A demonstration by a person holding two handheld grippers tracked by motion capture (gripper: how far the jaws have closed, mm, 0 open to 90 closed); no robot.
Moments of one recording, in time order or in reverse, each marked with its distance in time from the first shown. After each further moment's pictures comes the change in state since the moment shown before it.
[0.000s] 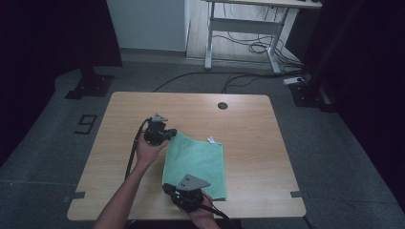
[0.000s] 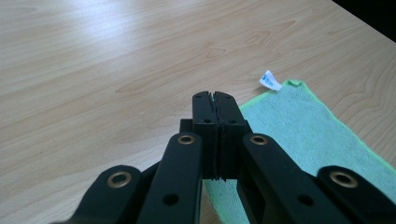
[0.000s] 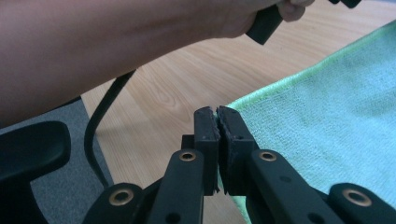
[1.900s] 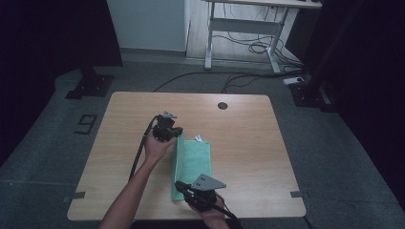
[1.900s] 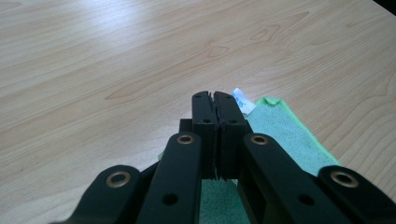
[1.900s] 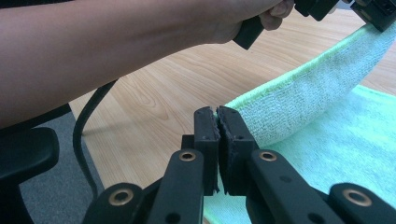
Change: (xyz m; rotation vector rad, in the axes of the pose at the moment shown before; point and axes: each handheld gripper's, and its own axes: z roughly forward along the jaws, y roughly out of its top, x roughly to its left) left arm -0.010 0.014 0.029 0.061 0.033 0.000; right arm -0.018 -0.009 -0.030 -0.046 -0.048 0.038
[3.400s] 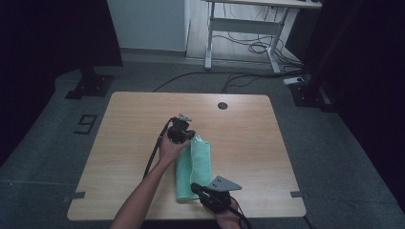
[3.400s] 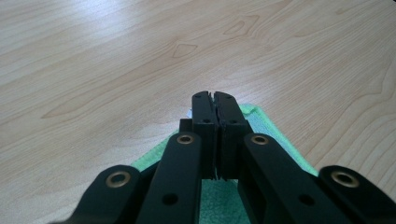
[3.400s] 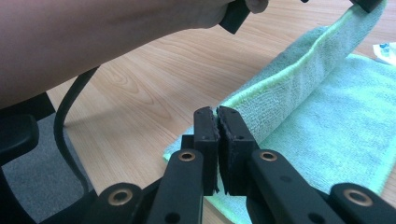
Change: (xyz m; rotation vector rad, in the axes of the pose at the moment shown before) left arm -0.032 0.008 0.037 0.038 -0.022 0.043; right arm -0.029 -0.026 -0.027 0.031 -0.051 0.069
